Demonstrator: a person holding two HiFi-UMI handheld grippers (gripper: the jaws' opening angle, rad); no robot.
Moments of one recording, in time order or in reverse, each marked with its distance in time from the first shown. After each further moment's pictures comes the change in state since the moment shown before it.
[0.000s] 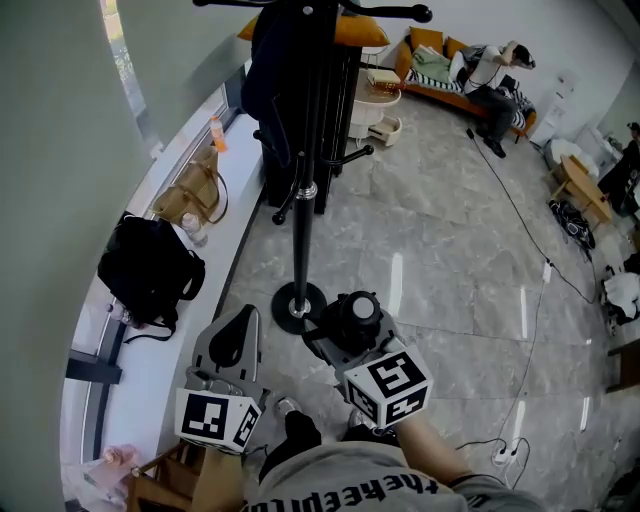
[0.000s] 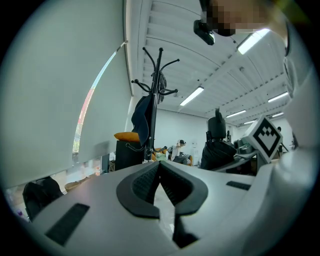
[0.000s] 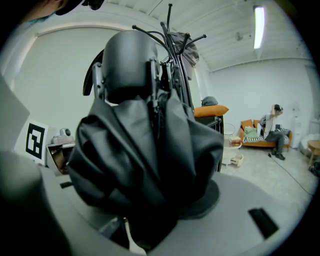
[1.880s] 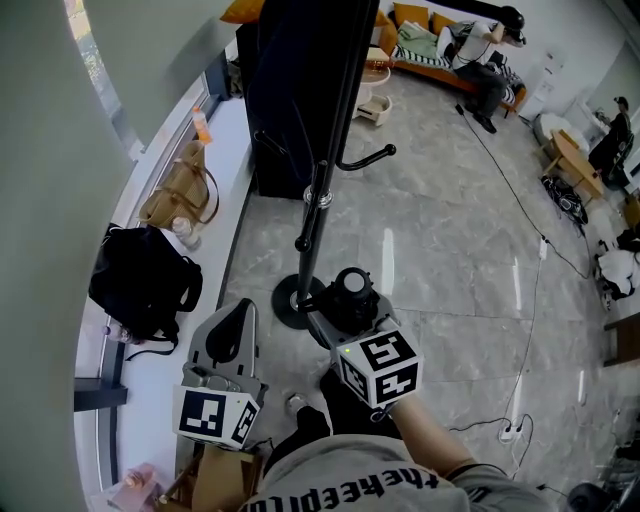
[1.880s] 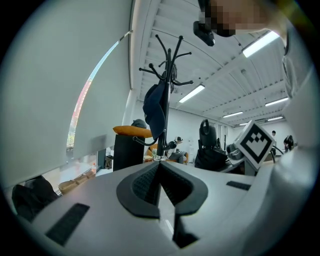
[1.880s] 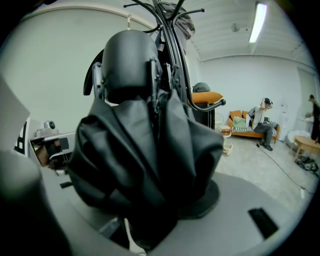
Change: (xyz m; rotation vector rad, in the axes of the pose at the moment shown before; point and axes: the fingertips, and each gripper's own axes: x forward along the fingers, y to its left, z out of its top) left arm 0.051 0.071 -0.017 -0.031 0.050 -0.073; right arm 0.093 -0.031 -0.012 0.058 0.136 -0.140
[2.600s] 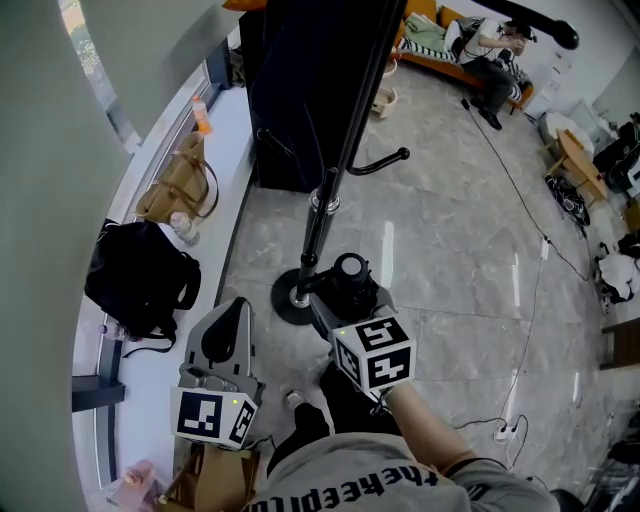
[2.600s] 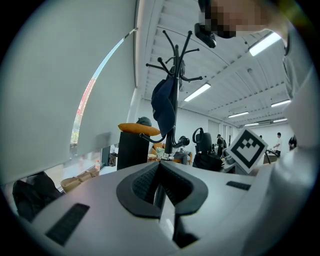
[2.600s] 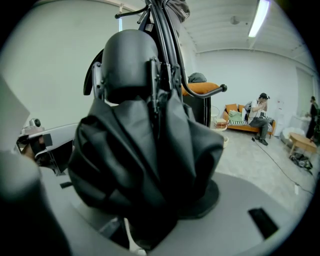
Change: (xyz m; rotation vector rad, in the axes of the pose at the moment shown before) left arm 0.019 0.023 -0.009 -0.031 0.018 0.048; right arm 0.042 -0.029 -0.007 0.030 0.090 -0.050
